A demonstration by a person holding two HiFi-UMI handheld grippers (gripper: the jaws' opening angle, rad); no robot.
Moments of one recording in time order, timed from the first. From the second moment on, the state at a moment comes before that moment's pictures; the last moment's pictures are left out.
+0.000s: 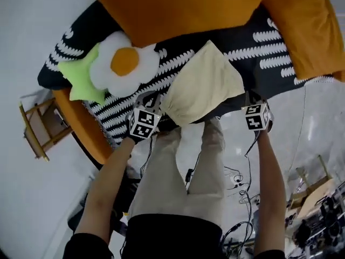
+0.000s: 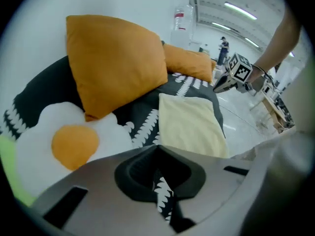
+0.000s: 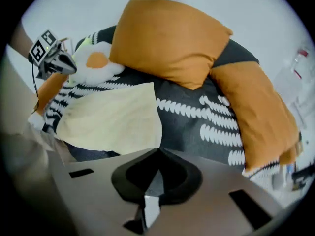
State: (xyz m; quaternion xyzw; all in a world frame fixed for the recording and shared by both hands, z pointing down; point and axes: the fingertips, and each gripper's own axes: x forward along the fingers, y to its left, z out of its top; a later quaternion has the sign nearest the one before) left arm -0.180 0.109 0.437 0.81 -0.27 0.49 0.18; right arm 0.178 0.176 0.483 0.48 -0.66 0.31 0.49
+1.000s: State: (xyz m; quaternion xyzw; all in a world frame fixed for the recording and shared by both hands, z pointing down) left arm -0.073 0.140 0.504 0.82 0.23 0.52 0.07; right arm 0.020 0.271 0.498 0.65 -0.59 0.39 0.27
